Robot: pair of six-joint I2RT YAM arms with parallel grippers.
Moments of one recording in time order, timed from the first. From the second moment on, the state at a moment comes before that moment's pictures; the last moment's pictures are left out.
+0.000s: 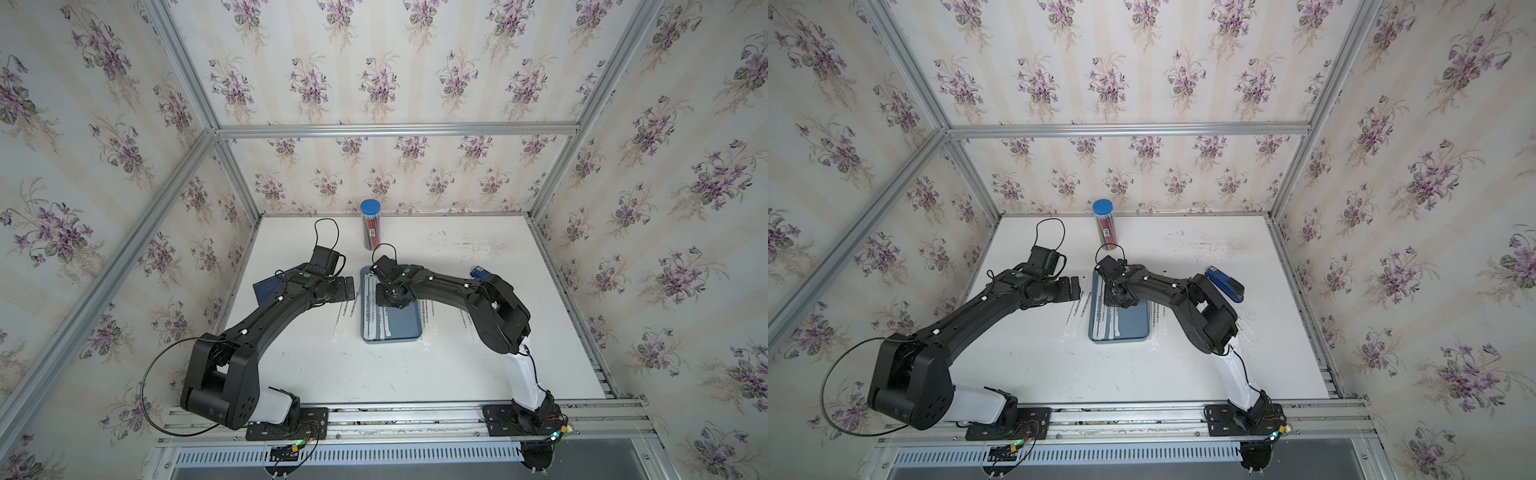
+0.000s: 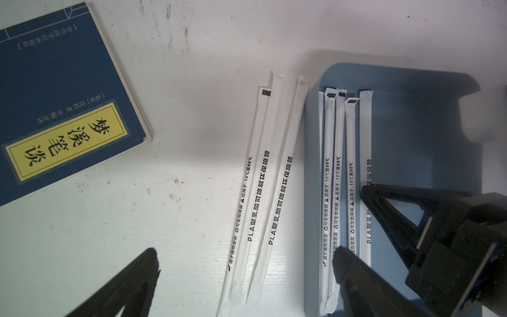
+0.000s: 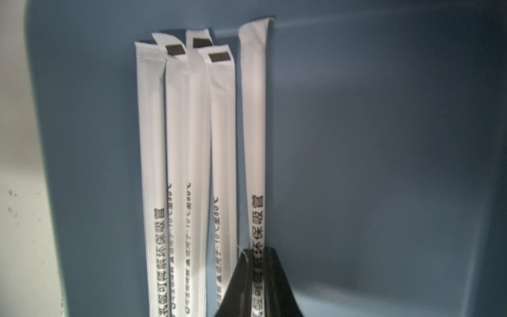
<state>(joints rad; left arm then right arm) -0.30 1.43 0.99 -0.64 -0.04 -0.41 0.86 2.16 1.57 -0.58 0.05 0.78</state>
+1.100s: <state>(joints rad) -0.36 1.41 1.08 -0.68 -0.04 -0.43 0.61 1.87 1.24 -0.65 0.19 0.70</state>
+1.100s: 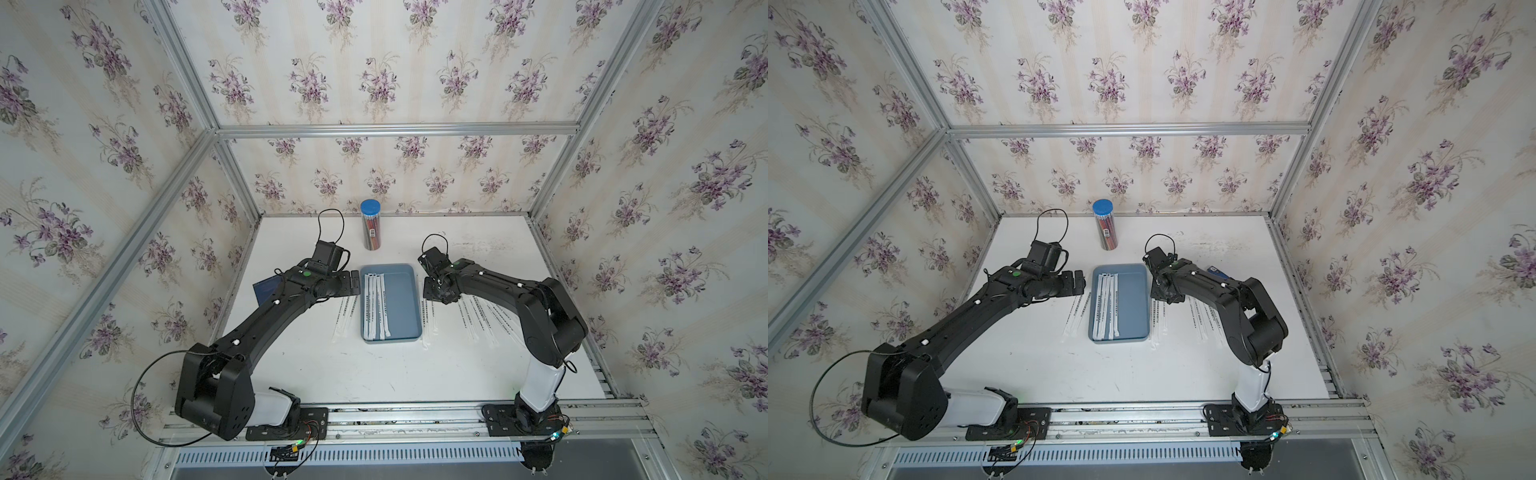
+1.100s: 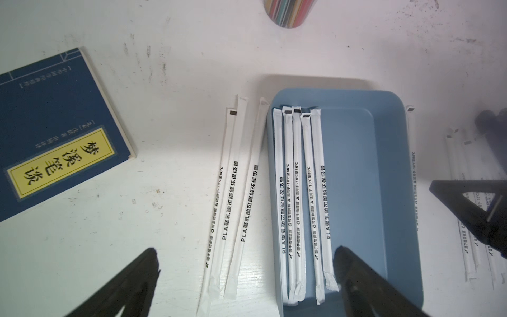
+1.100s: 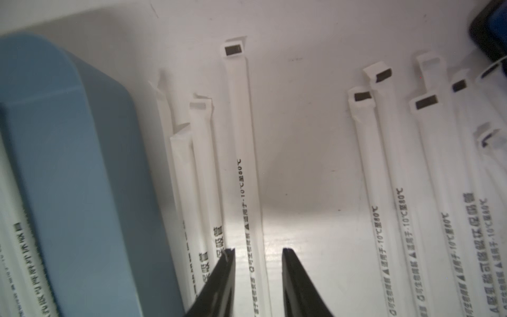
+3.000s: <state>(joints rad) -0.36 1.44 1.06 -0.74 -0.12 -0.39 0.80 2.10 1.59 -0.66 0.03 0.70</state>
